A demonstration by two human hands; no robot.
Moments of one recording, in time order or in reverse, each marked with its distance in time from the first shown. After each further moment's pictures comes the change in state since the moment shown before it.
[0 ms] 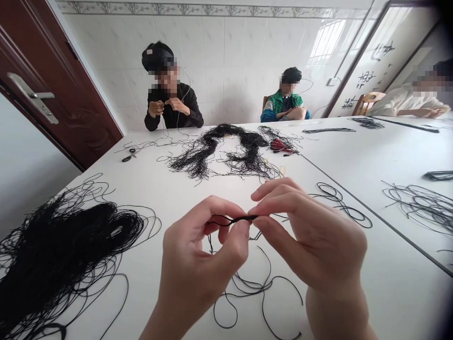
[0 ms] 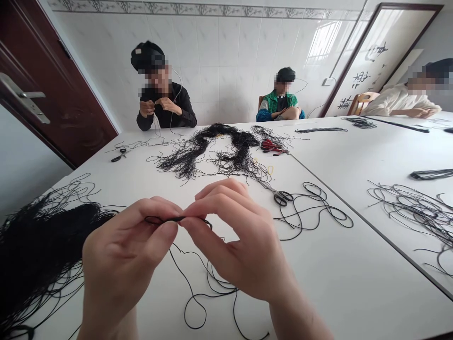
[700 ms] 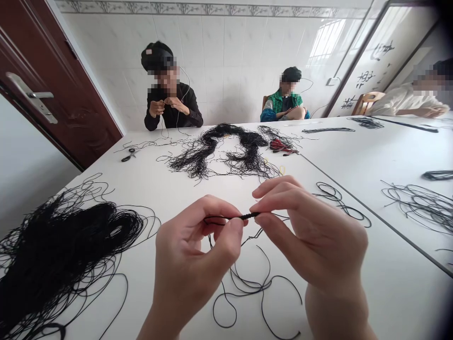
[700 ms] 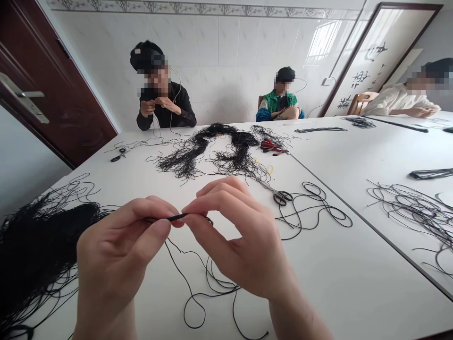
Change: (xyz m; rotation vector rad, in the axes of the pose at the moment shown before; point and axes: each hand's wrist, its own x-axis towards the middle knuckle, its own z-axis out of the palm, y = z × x) left_hand 0.001 0.000 -0.001 -0.064 0.018 -0.019; right_hand 0.000 0.000 -0.001 0.040 0.005 0.000
